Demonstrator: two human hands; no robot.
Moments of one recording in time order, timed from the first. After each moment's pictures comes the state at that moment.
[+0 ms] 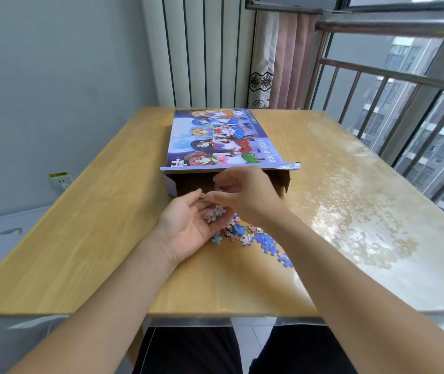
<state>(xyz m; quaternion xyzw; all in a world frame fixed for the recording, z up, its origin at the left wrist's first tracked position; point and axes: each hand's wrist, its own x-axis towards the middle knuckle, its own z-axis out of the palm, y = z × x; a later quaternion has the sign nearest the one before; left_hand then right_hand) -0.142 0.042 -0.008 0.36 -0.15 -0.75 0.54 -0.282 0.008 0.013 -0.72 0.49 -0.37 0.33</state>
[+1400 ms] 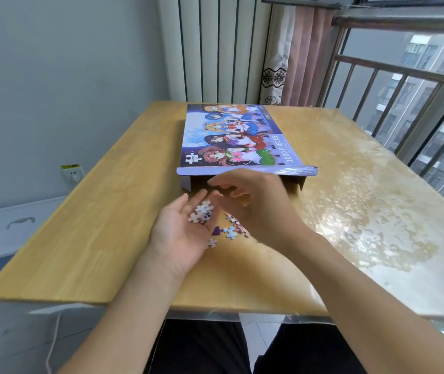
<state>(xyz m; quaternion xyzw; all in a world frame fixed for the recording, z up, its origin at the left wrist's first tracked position) -0.129 0.075 -0.006 0.32 -0.03 -0.69 0.65 -0.277 0.040 0.014 -0.83 0.35 -0.40 0.17</state>
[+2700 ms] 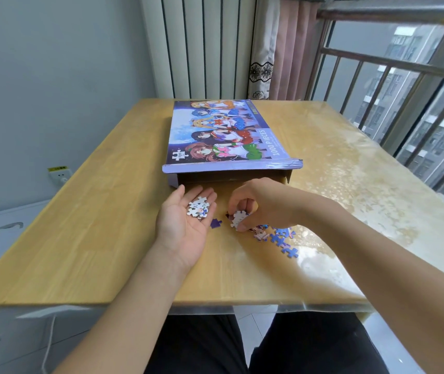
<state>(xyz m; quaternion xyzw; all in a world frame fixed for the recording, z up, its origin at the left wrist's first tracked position) -0.152 0.062 -0.013 0.36 -0.07 -0.66 0.66 -0.322 0.001 0.018 -0.89 0.42 -0.02 0.20</state>
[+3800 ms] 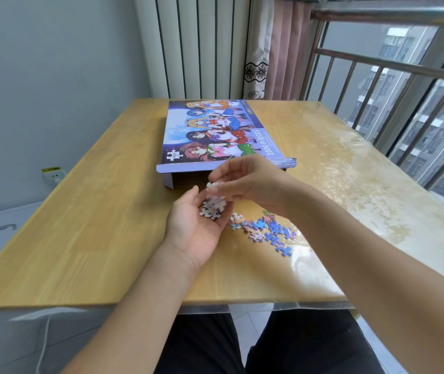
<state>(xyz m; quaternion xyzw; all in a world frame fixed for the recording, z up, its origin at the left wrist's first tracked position) -0.175 0.067 -0.004 0.34 -0.07 -0.69 0.63 -0.303 0.007 0.032 -0.65 0.41 -0.30 0.57</state>
